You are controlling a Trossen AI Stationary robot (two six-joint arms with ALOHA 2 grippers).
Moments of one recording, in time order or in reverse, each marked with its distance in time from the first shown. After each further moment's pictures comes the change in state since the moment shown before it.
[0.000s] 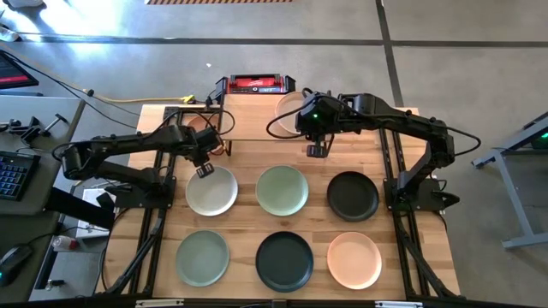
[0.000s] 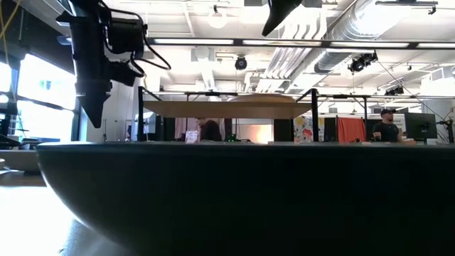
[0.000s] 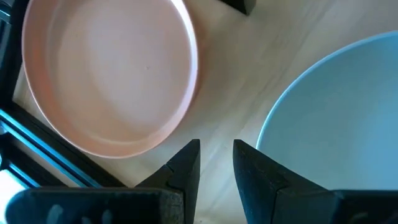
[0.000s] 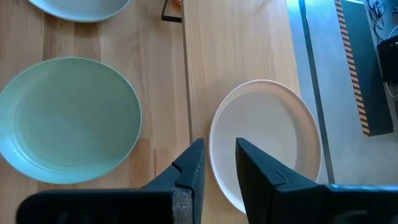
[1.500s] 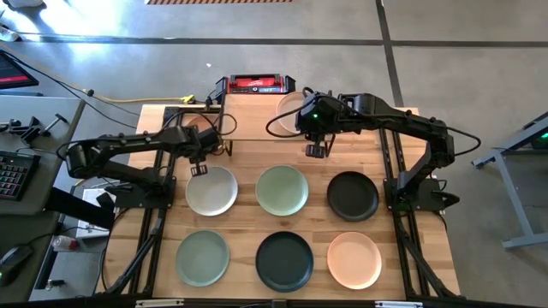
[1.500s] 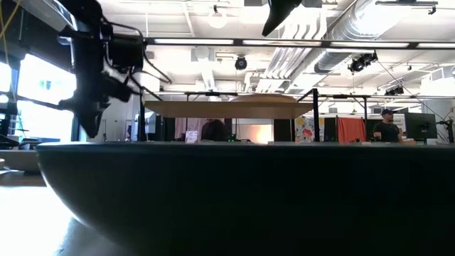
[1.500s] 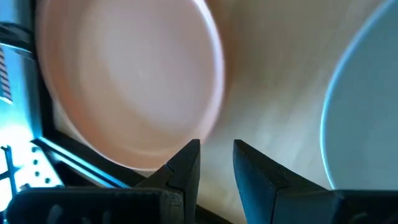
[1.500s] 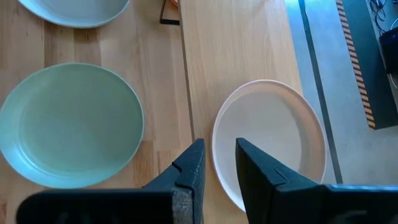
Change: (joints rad) left arm 0.048 0.043 -0.079 0.077 -0.096 0.313; right arm 0.000 0.000 0.000 0.000 0.000 0.040
